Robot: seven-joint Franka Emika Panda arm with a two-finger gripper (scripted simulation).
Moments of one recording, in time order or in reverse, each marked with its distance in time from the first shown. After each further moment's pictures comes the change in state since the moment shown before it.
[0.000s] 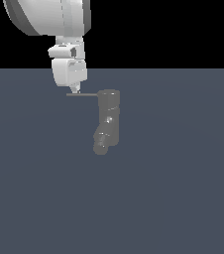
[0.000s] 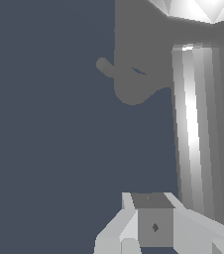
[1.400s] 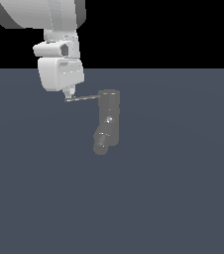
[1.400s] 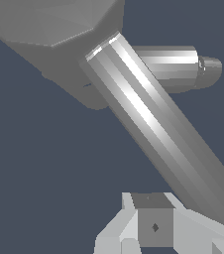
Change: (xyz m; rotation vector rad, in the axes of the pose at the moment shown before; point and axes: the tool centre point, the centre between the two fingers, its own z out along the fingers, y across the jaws) arm 0.009 0.071 0.000 0.001 0.000 0.009
